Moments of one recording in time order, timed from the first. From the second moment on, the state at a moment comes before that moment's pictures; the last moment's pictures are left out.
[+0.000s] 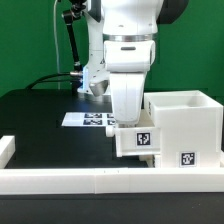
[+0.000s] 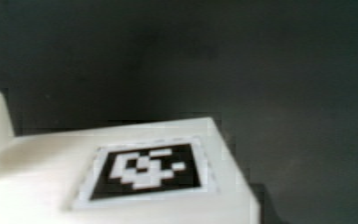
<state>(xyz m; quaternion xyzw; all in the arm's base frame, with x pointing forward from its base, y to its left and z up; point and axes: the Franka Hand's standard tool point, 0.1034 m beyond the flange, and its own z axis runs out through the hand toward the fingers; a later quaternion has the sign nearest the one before) 0.543 0.010 0.054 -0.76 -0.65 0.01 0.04</state>
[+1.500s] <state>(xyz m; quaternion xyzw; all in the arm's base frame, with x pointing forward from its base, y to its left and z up) 0.555 -0.039 0.103 -0.73 -0.69 0.02 0.01</state>
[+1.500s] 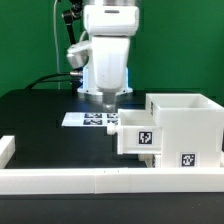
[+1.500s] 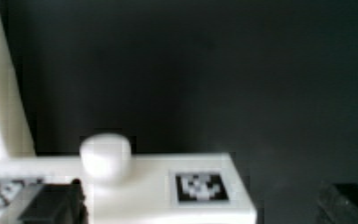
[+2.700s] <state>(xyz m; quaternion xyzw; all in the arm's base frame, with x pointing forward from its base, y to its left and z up) 0.580 -0.055 0.066 -0.72 -0.68 -0.07 0.10</state>
